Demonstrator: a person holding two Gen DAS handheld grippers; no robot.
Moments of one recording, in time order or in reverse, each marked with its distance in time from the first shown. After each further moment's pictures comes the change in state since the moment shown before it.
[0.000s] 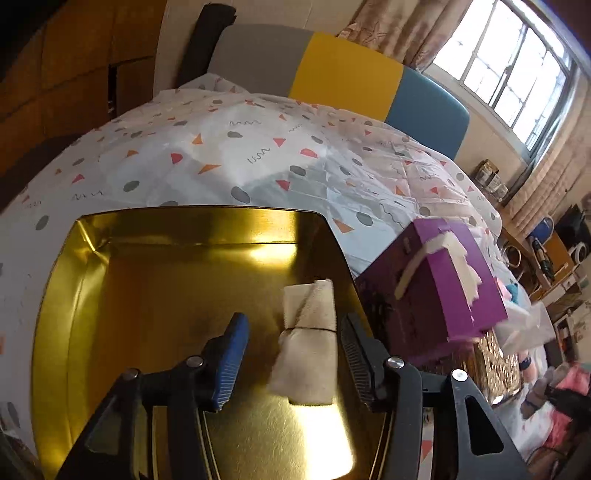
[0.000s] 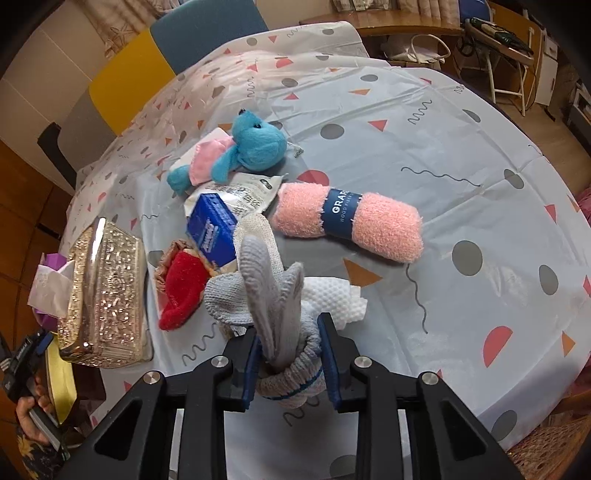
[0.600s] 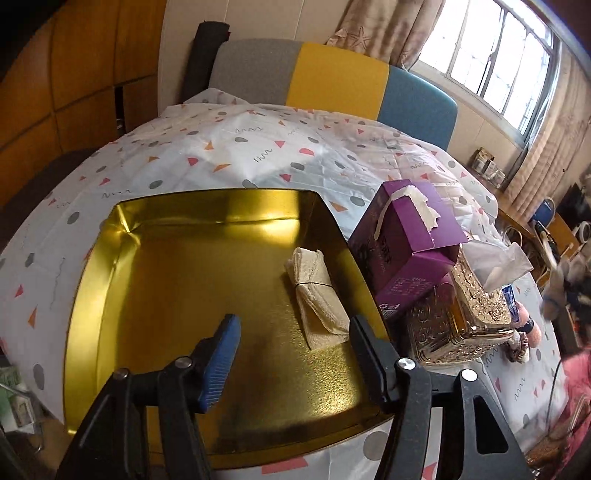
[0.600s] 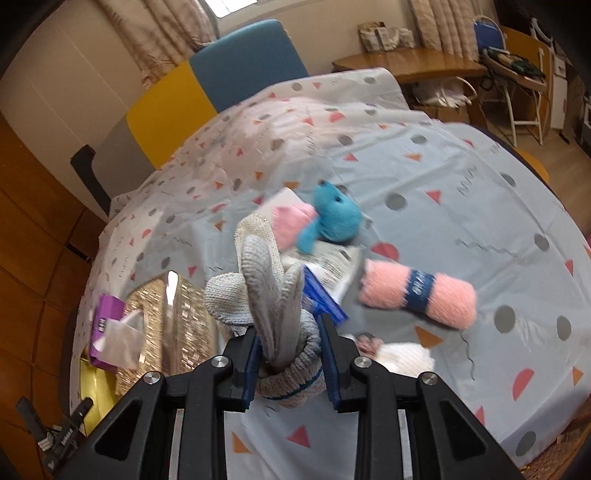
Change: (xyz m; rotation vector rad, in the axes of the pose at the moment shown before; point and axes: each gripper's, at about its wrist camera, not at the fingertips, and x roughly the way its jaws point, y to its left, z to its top) left arm -0.052 -0.006 -0.049 0.043 -0.036 0.048; right arm -0.029 0.082 0.045 -0.058 -0.157 0.101
